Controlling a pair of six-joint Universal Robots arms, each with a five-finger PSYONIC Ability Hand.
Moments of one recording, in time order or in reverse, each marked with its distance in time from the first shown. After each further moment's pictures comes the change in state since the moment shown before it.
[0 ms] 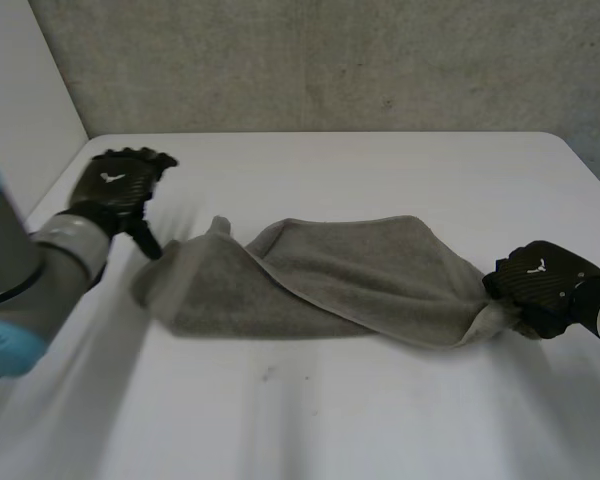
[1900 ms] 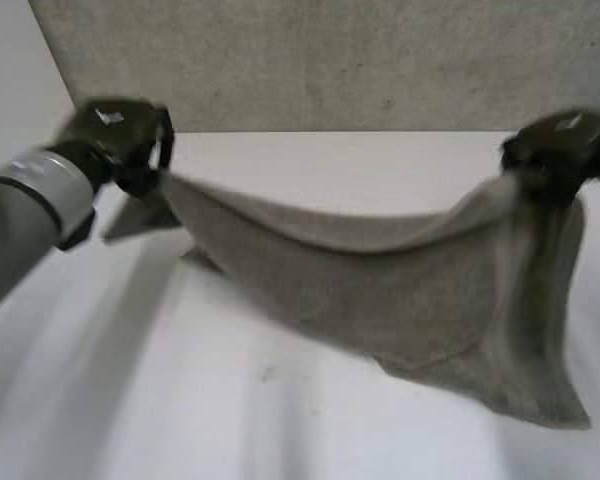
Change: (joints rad) left arm -0.044 0.113 0.210 -0.310 0.042 0.016; right arm 0.179 0.170 -0.853 0.537 0.231 0.379; left_hand 0.976 1.002 1.001 1.002 0.981; right_hand 0.000 0.000 0.004 0.001 0.000
